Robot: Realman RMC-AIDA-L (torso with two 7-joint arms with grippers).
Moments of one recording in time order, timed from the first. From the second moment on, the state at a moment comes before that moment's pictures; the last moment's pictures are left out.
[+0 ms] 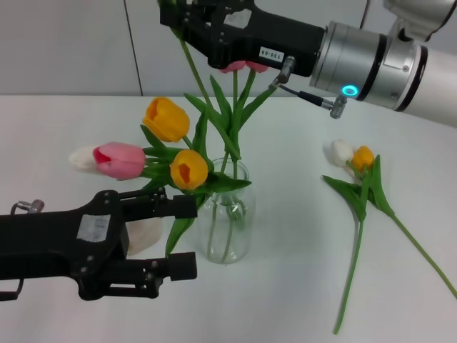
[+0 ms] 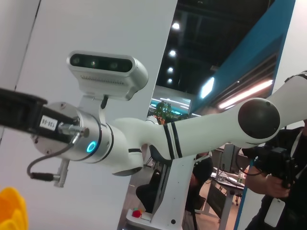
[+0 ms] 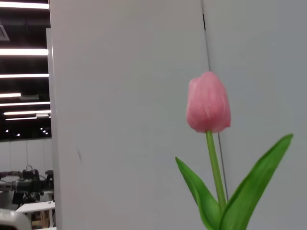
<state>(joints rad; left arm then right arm) -0.31 -2.02 1.07 0.93 1.44 1.92 -1.54 1.01 2.08 -0.76 -0.25 -1.48 -1.37 1.13</state>
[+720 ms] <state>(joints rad) -0.33 -2.02 1.07 0.91 1.44 1.92 -1.54 1.01 2.08 -0.77 -0.17 -1.48 -1.39 1.07</state>
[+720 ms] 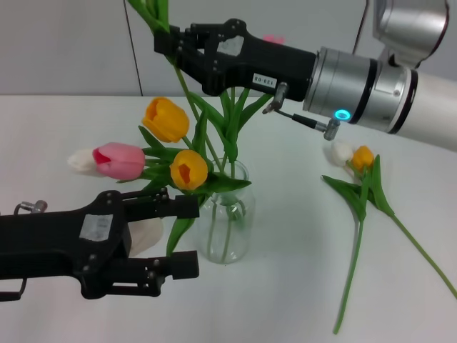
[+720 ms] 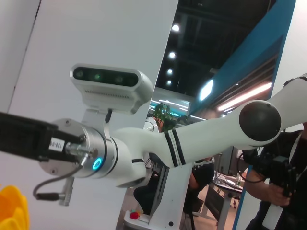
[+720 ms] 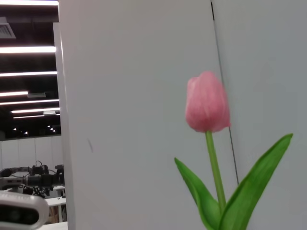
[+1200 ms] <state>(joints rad) -0.33 -2.02 1.07 0.91 1.44 1.92 -1.53 0.95 2.08 -0.78 -0.13 -1.49 -1.37 1.02</state>
